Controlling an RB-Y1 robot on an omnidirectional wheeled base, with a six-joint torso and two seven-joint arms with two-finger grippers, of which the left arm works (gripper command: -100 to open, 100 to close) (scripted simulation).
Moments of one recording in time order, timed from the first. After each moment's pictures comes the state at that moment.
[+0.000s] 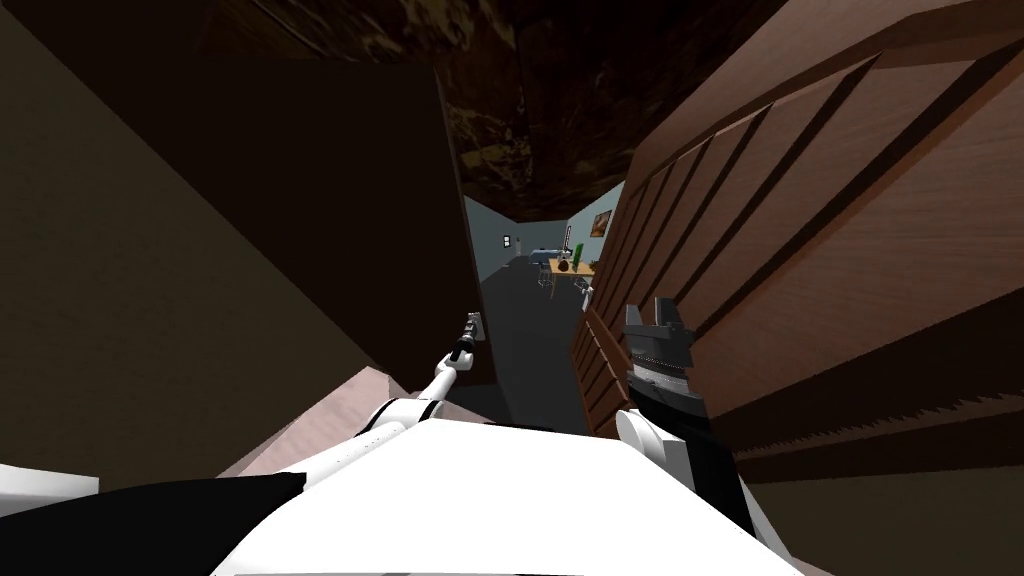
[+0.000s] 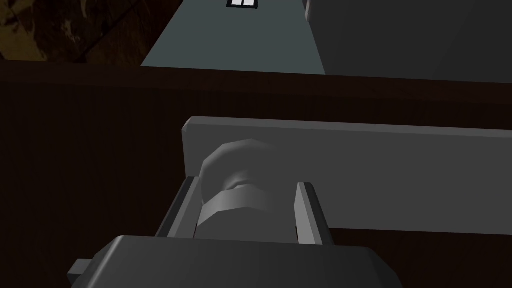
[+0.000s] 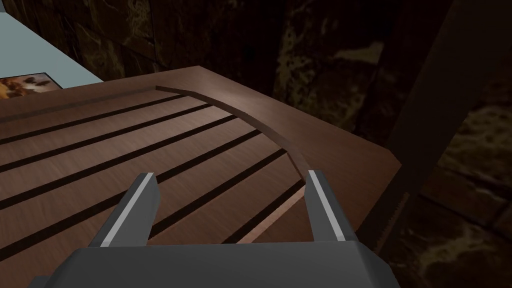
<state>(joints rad) -0.43 0.17 0.15 -0.66 0.08 -0.47 0.06</state>
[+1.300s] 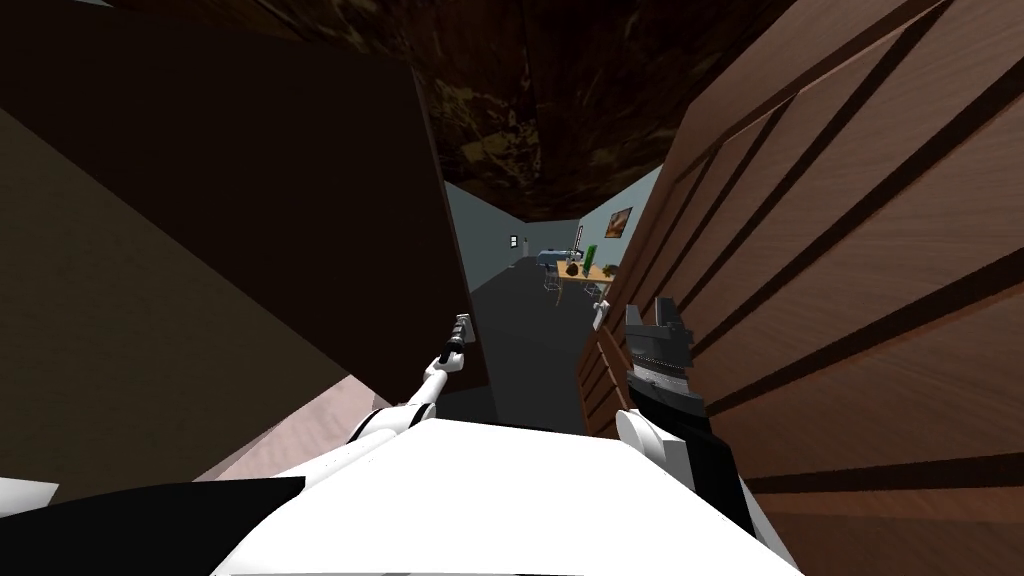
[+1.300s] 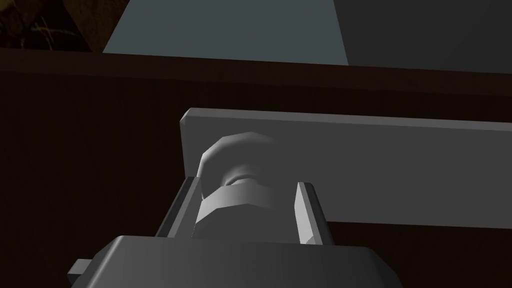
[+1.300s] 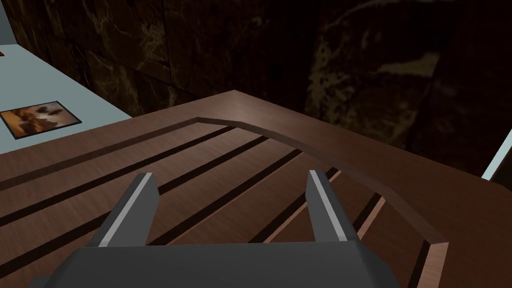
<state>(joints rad) -0.38 0.21 0.26 -0.71 0.11 -0.44 0.03</state>
